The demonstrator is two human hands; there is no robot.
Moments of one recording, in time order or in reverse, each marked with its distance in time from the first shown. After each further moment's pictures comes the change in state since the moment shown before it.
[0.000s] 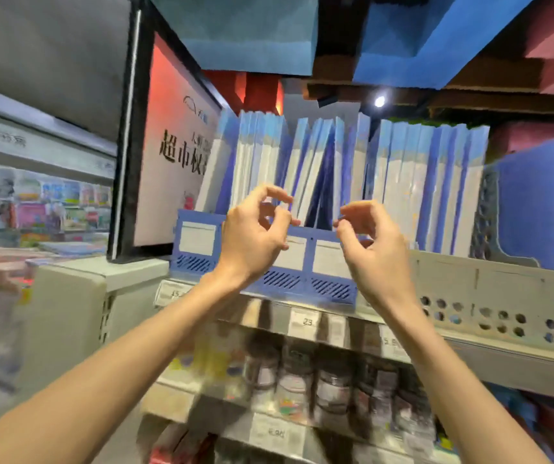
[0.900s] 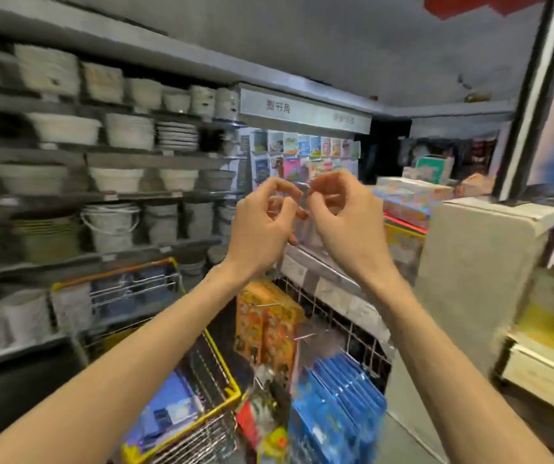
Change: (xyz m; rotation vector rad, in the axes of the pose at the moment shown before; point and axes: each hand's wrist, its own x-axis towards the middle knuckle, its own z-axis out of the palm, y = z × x) left_hand -0.096 -0.024 -0.419 0.598 0.194 -0.259; right_hand -0.137 -0.238 0.369 0.636 -0.463 0.067
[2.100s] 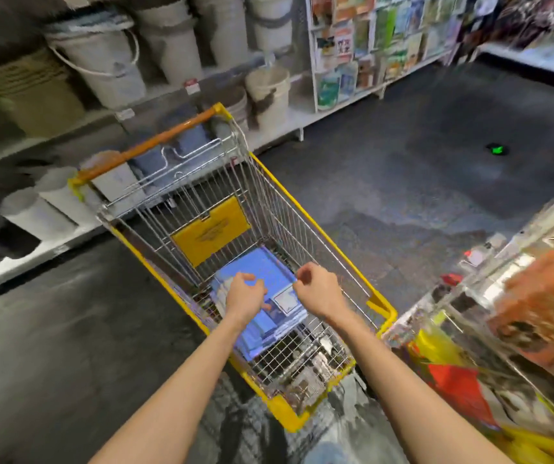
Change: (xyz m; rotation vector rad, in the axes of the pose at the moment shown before) left_hand -0.178 -0.593 -0.264 0.306 -0.119 -1.479; right_hand -0.209 0.300 0.569 -0.122 -0.769 0.982
